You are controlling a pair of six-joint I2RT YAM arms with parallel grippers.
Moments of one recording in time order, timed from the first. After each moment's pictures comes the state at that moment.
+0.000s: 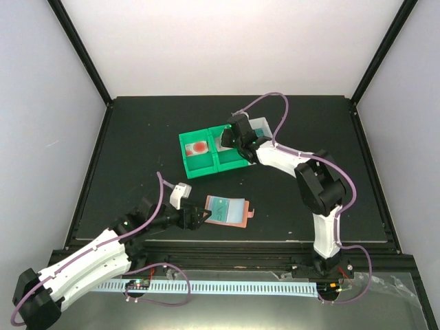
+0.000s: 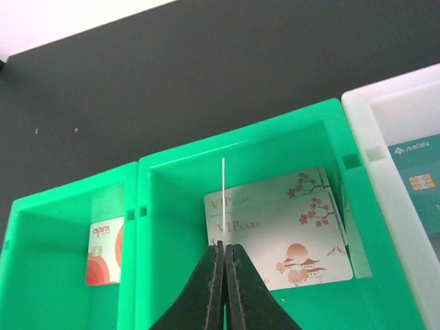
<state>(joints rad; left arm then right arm) -0.73 0.61 0.30 -0.24 0.31 -0.61 0.64 1.98 1.40 -0.05 0.14 0.61</state>
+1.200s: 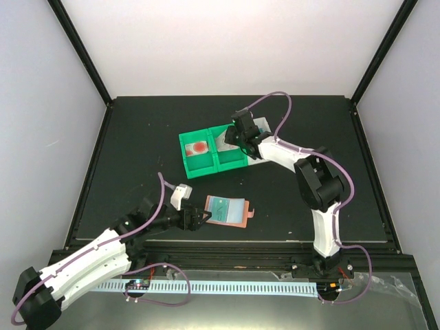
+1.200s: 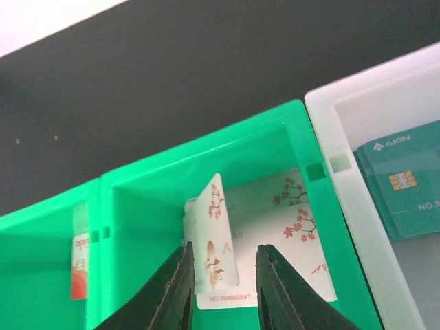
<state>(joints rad) -0.73 0.62 0.29 -0.23 0.33 -0.63 0.59 2.05 1.46 -0.12 0.09 0.66</state>
